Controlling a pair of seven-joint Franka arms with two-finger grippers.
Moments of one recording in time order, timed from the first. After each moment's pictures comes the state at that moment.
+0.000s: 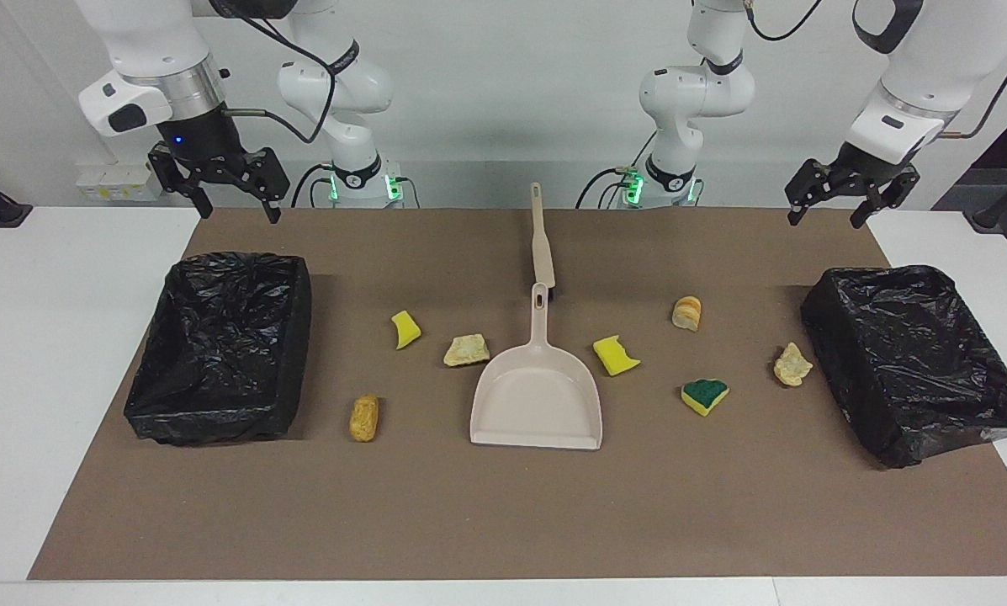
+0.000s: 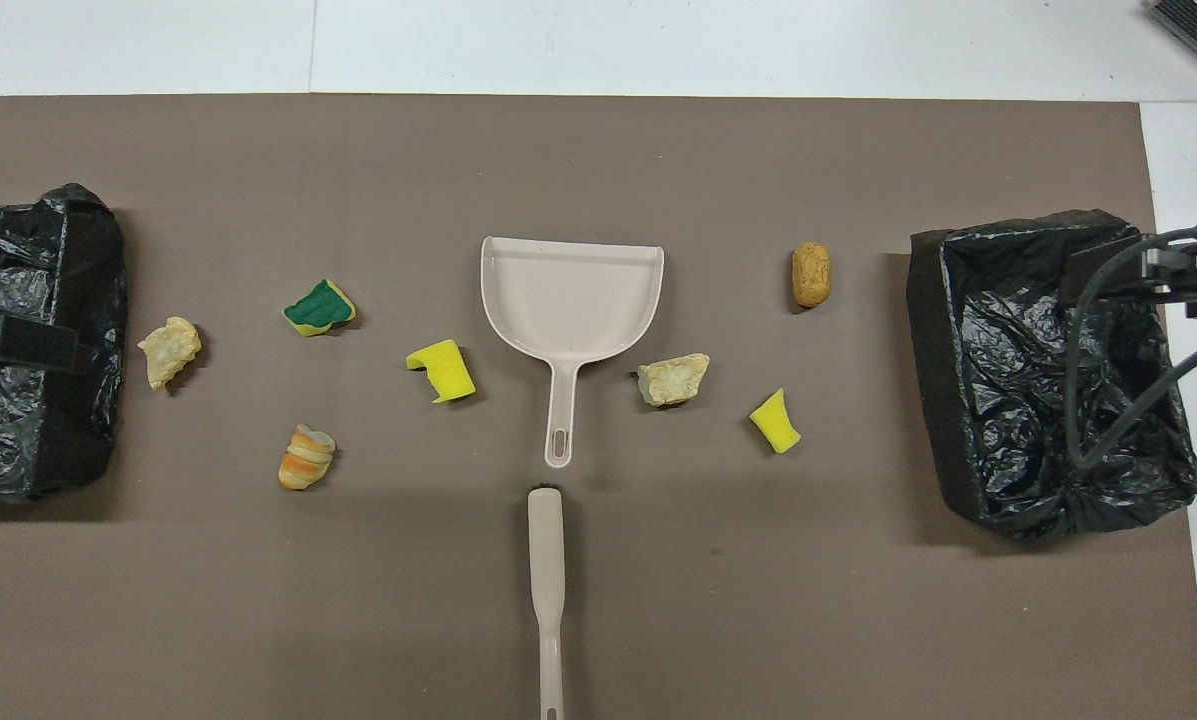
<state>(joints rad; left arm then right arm) -0.04 -0.08 0.02 -1.64 -0.01 1.57 0.08 -0.09 0.04 0.12 -1.42 -0.02 1.51 0.14</state>
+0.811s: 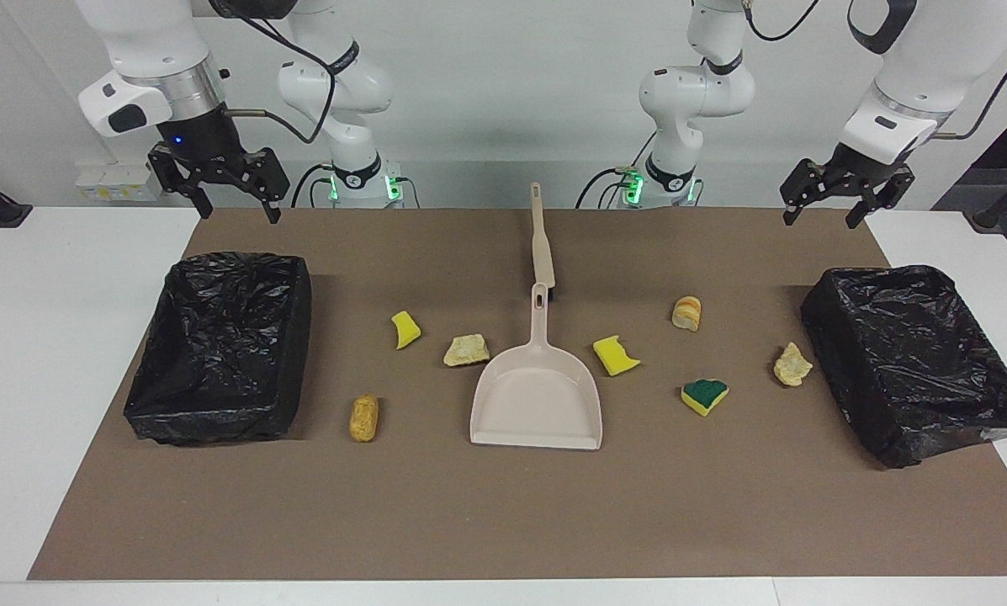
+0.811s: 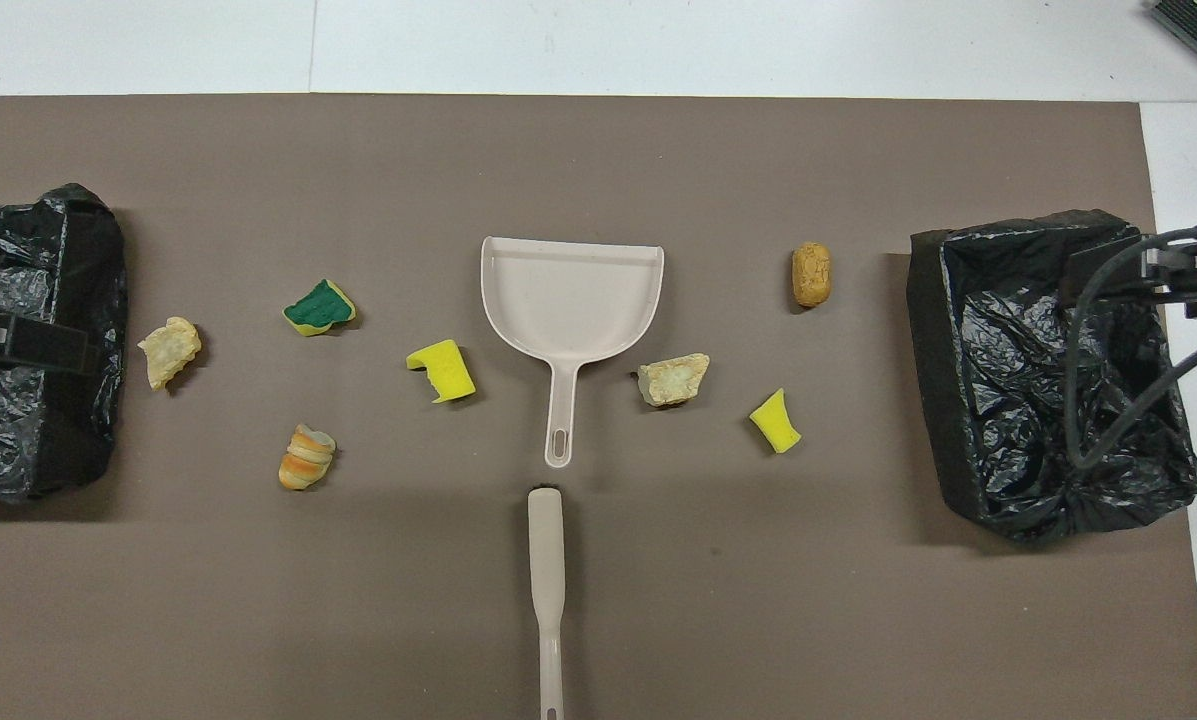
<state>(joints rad) -0.04 -0.08 0.01 -1.64 -0.01 1.57 0.08 -0.09 0.04 0.12 -1.42 -0.02 1.51 0.14</state>
